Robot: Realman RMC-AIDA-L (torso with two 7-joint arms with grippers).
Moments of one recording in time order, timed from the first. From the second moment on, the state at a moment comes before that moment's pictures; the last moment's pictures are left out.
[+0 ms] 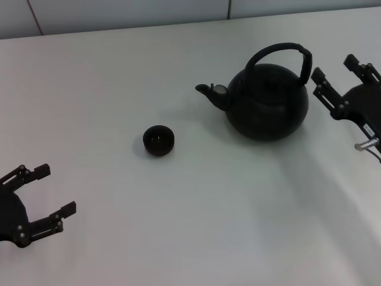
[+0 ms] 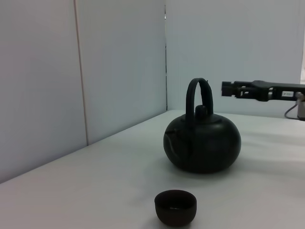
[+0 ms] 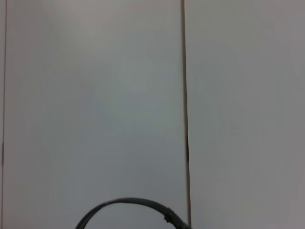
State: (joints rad) left arm -0.29 -2.03 0.42 0.46 2.06 1.69 -0.75; right arm 0.37 2.08 -0.06 -0.01 -1.63 -1.41 0.32
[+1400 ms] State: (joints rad) left arm -0.29 -2.04 0.40 0.46 2.06 1.69 -0.75; right arm 0.46 2.08 -0.06 -0.01 -1.63 -1.26 0.37
